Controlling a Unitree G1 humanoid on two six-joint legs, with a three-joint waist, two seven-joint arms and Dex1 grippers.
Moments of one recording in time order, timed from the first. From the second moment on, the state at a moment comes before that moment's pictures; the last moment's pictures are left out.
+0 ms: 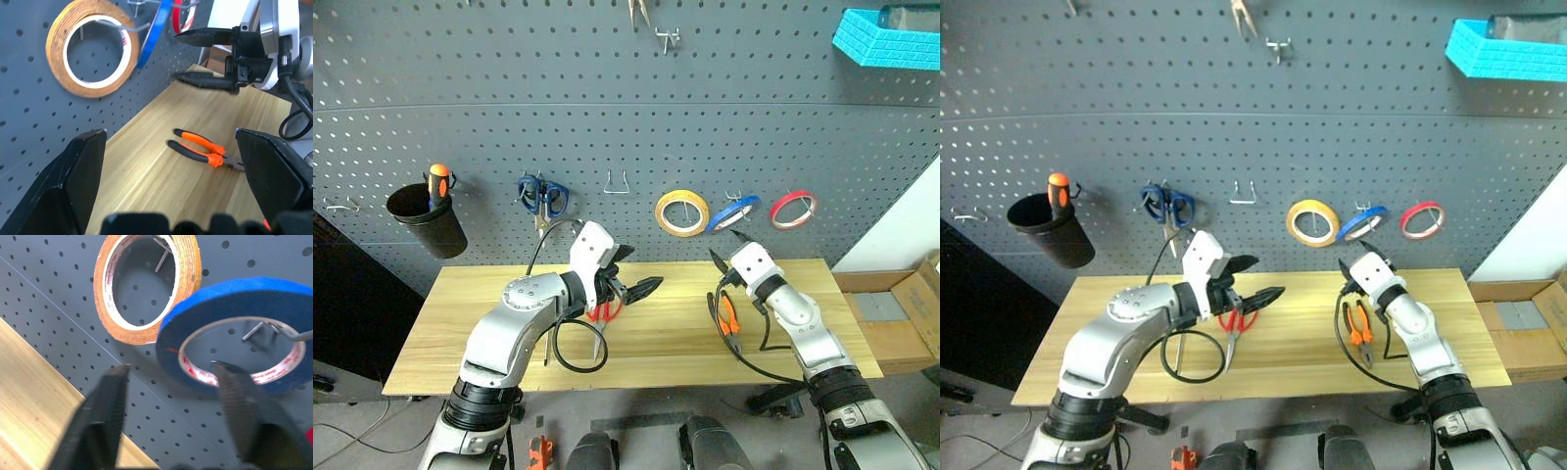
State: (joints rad) left arm -0.35 0.40 -0.09 -0.35 -0.31 0.73 -0.71; right arm -0.34 -0.38 0.14 0.32 -0.15 -0.25 0.28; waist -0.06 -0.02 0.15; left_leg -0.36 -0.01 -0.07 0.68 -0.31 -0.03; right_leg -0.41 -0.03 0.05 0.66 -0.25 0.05
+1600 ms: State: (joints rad) left arm -0.02 0.52 -0.24 -0.39 -0.16 0.54 -0.69; right arm -0.58 -0.20 0.04 0.62 0.00 0.66 0.26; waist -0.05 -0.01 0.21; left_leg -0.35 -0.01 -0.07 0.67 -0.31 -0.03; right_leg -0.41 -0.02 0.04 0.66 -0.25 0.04
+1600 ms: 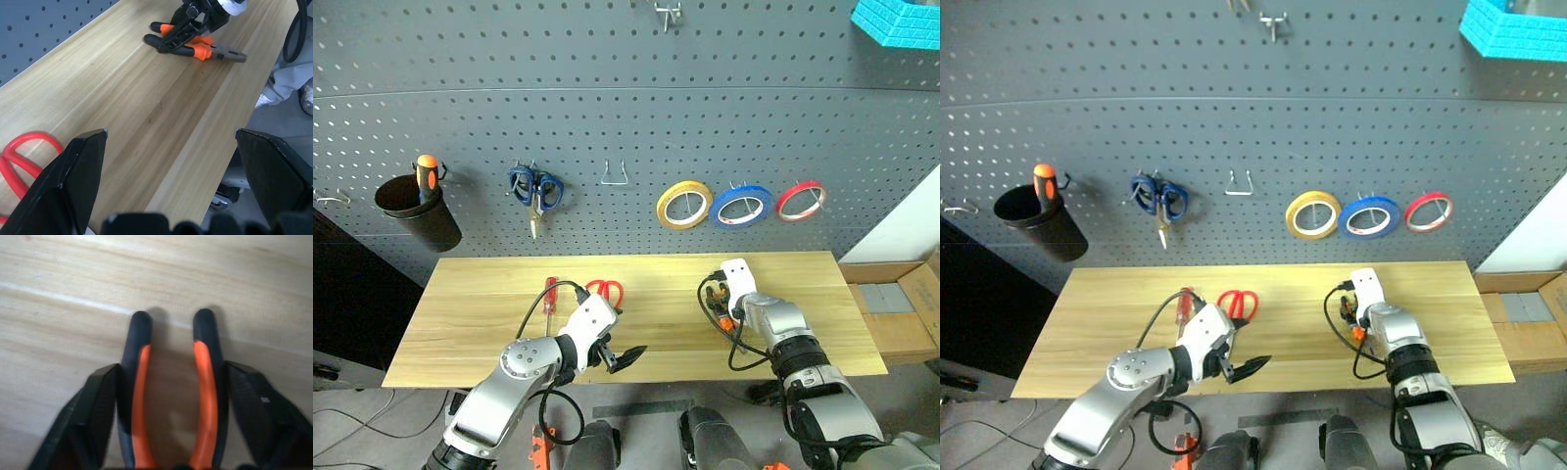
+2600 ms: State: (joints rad) left arm 0.08 0.29 0.14 -0.73 -0.44 0.81 -0.37; right arm -0.53 0.01 0.14 -0.22 0.25 0.62 0.44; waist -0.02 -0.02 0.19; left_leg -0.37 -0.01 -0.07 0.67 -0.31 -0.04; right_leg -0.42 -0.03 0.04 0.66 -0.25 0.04
